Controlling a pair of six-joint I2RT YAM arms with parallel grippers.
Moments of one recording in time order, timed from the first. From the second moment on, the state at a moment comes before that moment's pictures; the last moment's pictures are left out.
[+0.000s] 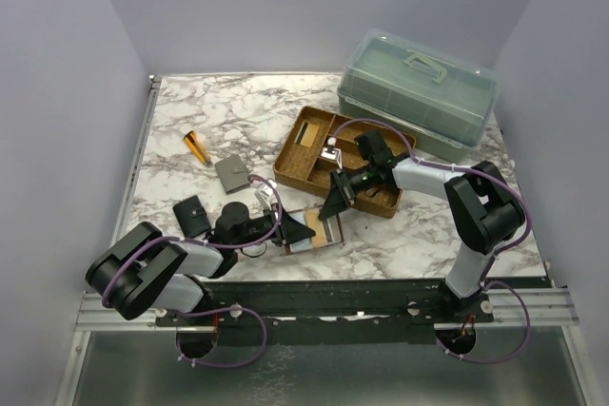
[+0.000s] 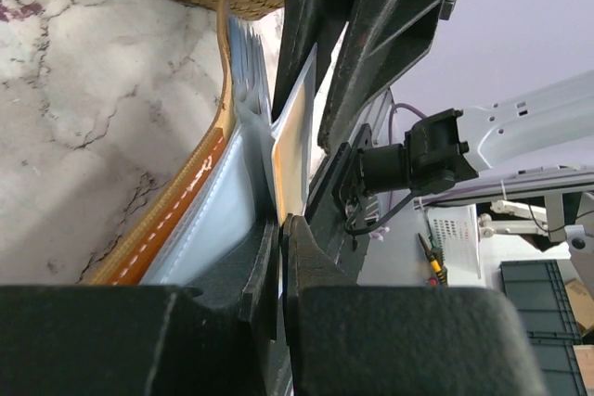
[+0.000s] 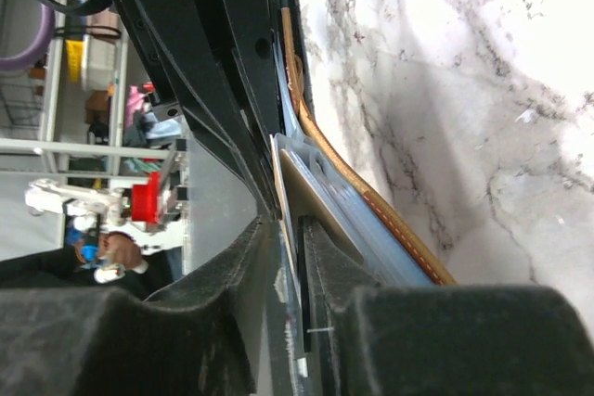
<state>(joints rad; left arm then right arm) -0.65 1.35 0.12 1.05 0.54 -0.99 0.53 1.79 1.01 -0.17 -1.23 0.18</state>
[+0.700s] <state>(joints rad) -0.66 1.31 0.13 1.12 0.55 -1.06 0.51 1.76 0.96 -0.07 -1.32 0.21</state>
